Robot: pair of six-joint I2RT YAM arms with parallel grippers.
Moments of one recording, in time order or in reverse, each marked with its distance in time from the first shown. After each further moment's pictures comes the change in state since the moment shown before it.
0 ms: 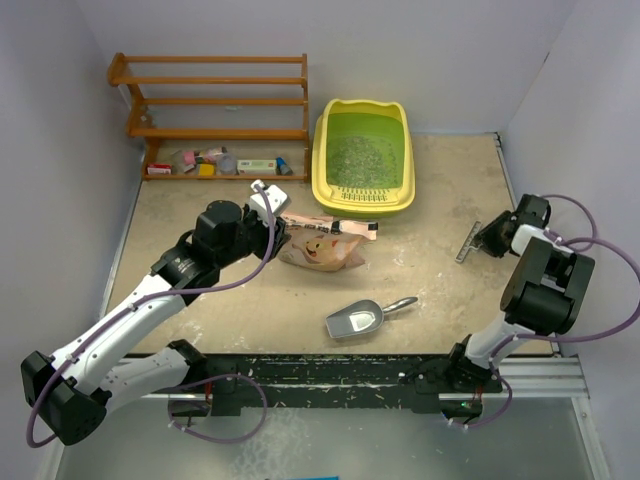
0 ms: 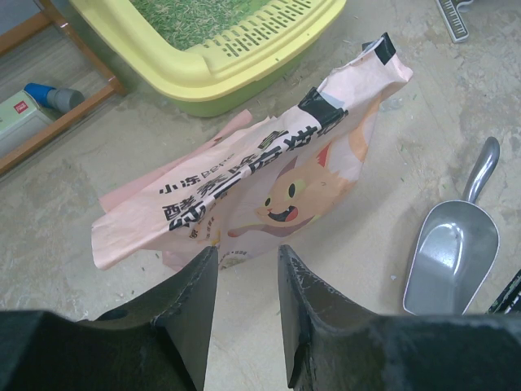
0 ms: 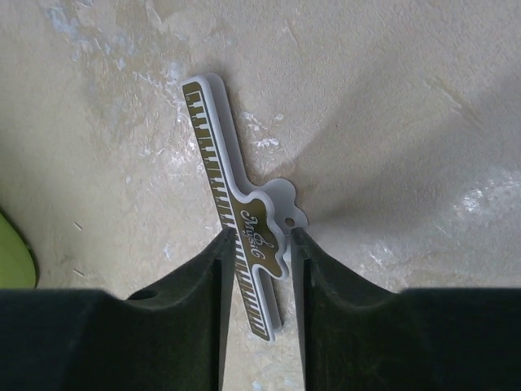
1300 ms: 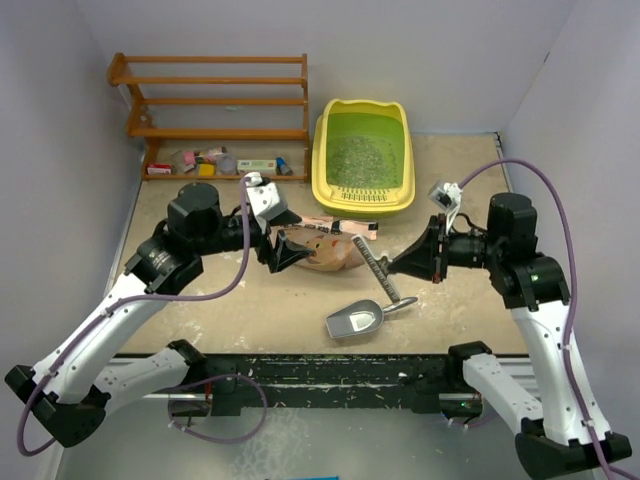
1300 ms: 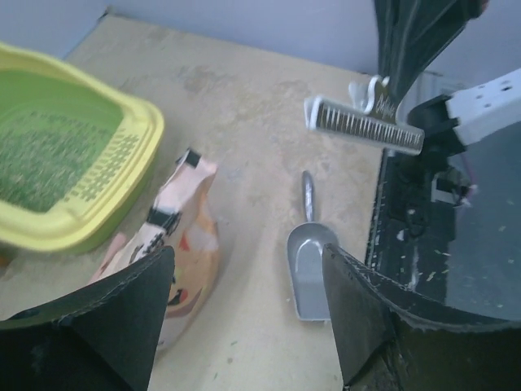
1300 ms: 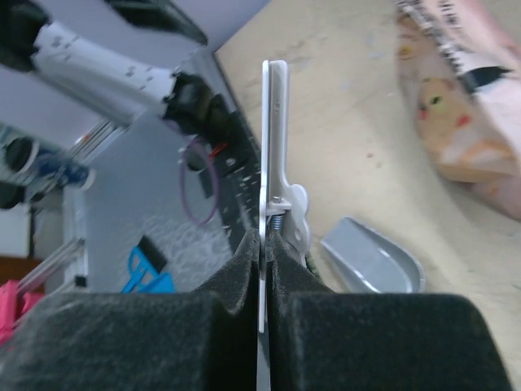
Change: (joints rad) left arm 0.000 -0.026 0.193 -0.059 0.465 0.053; right arm 0.615 -0.799 0.218 -0.583 -0.870 -0.413
